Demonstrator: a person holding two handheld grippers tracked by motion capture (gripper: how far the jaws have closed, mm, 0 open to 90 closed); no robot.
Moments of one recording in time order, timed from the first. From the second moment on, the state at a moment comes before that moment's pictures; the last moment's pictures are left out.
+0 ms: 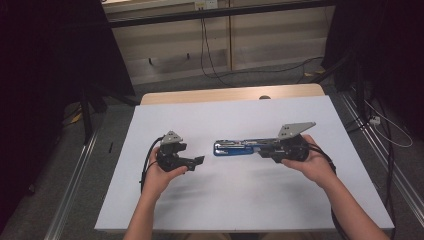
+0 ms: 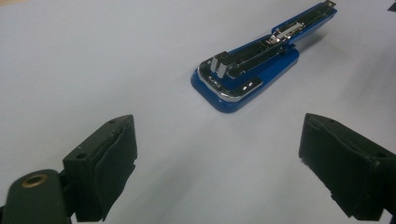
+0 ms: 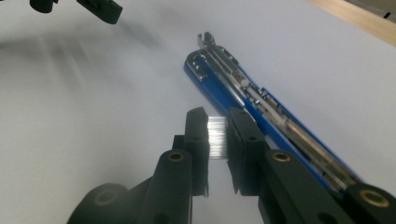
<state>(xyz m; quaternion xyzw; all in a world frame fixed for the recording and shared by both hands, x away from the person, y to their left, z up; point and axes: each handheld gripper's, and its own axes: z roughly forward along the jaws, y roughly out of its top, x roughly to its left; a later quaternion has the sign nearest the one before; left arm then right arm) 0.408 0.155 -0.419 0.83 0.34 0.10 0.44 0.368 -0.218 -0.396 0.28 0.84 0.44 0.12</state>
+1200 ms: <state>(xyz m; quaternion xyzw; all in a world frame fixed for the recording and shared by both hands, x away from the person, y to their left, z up) 0.411 0.162 -0.420 0.82 0.35 0.10 0.44 0.431 -0.191 -0.377 0.24 0.86 0.44 0.12</state>
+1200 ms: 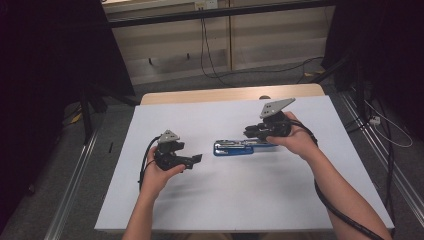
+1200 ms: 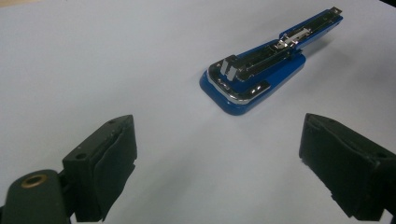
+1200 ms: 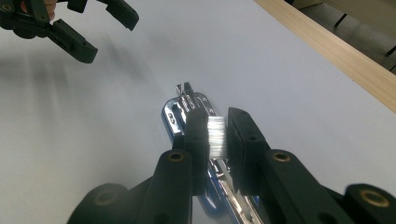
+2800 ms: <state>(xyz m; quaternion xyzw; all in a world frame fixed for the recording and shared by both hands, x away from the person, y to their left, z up) 0.411 0.164 -0.421 0.82 0.36 0.09 0.43 0.475 -0.154 -0.390 0.14 0.89 0.43 0.07</state>
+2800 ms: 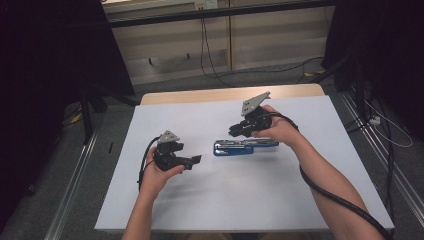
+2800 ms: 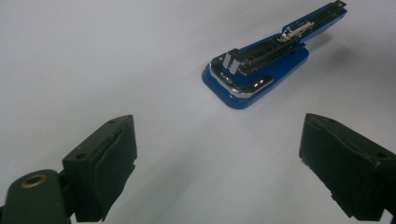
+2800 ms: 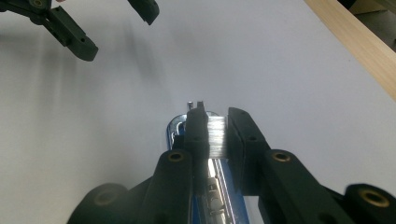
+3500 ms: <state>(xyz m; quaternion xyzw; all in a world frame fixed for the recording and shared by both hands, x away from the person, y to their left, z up) 0.412 0.165 -0.421 0.82 0.36 0.09 0.43 0.488 -0.136 -0.398 0.11 0.90 0.41 0.06</state>
